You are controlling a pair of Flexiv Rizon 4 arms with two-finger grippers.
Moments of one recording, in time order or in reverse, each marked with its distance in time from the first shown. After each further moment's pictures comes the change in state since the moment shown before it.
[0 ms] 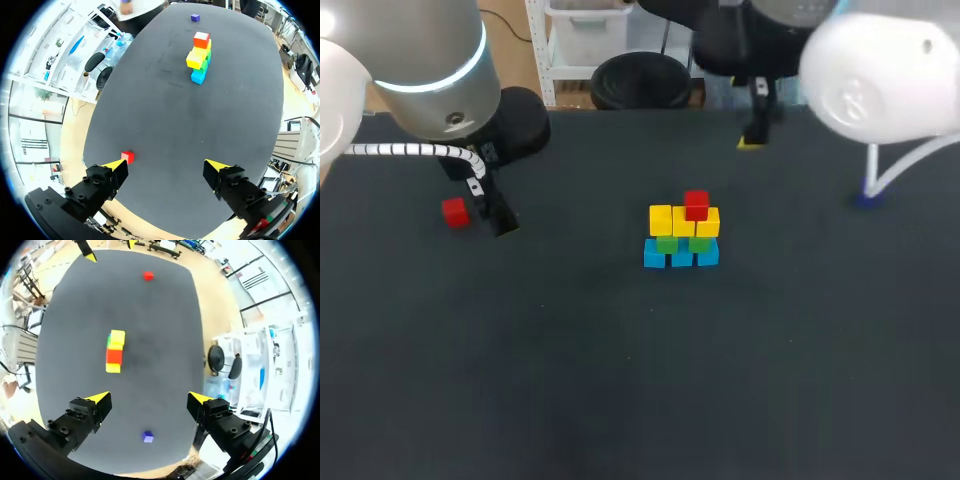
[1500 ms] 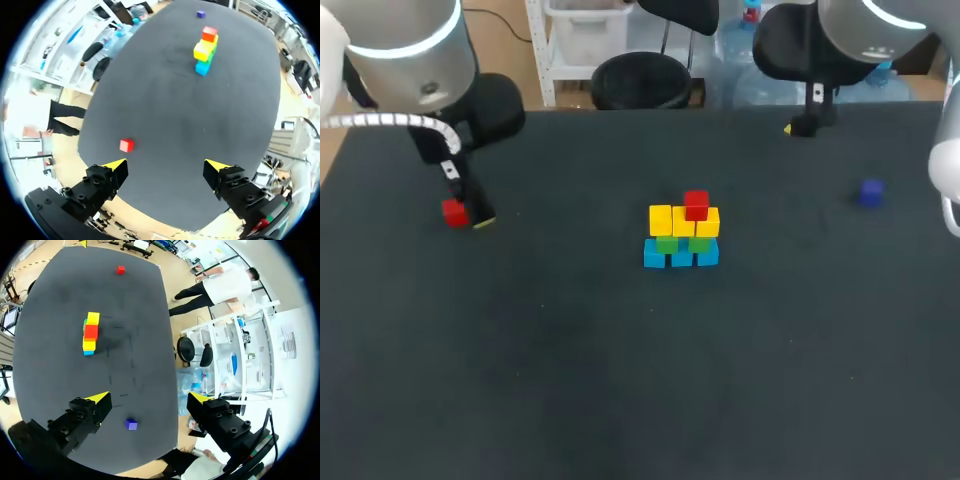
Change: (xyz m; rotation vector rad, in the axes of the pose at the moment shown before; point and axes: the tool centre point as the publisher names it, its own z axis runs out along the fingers) left arm 0.031 0.018 0.002 0.098 0.070 -0.035; right arm 0.054 -0.011 -0.017 0.258 -0.009 0.086
